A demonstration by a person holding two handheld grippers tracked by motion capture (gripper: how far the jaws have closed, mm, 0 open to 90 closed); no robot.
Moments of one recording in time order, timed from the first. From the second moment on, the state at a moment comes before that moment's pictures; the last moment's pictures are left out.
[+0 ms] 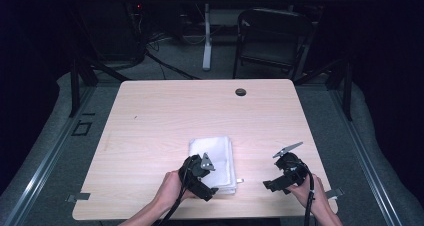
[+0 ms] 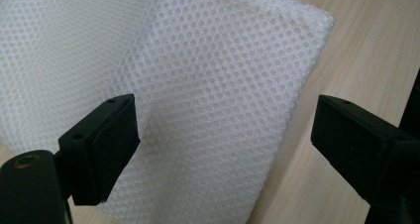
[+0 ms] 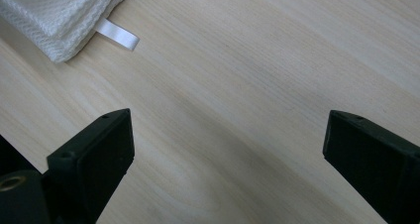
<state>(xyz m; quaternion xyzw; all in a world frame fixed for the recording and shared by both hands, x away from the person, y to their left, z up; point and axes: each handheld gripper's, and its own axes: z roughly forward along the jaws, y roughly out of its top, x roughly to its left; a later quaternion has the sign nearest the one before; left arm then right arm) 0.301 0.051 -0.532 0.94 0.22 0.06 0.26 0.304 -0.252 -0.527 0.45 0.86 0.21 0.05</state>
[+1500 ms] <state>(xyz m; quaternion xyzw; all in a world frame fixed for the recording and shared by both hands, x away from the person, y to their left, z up) 0.305 0.034 -0.550 0.95 0.19 0.04 0.23 0.302 -0.241 -0.532 0.43 0.88 0.20 0.03</state>
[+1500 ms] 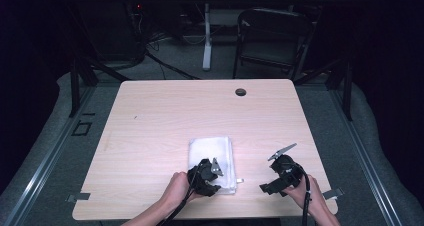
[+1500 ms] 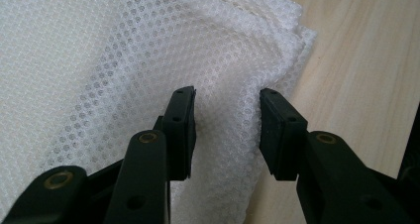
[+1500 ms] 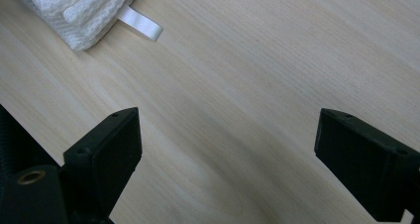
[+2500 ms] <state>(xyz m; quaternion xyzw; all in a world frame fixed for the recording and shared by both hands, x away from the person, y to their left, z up) 0.313 0.043 -0.546 0.94 0.21 0.00 0.27 0.301 -0.231 -0.531 0.41 0.89 0.20 0.05</state>
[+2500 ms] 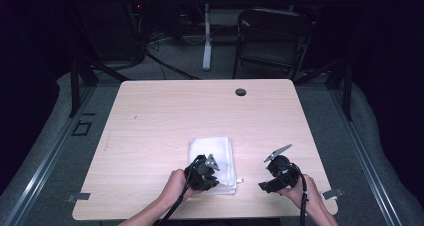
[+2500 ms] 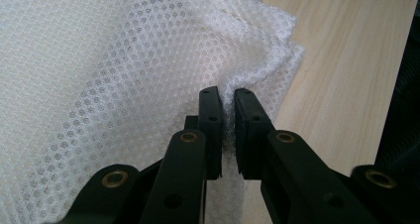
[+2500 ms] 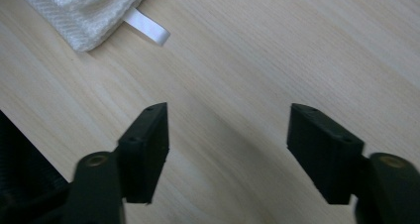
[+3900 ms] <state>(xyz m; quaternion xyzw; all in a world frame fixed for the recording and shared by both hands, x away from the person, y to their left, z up) 0.311 0.049 -0.537 0.93 0.21 0.01 0.30 0.304 -0.137 -0.545 0.31 0.92 0.24 0.05</state>
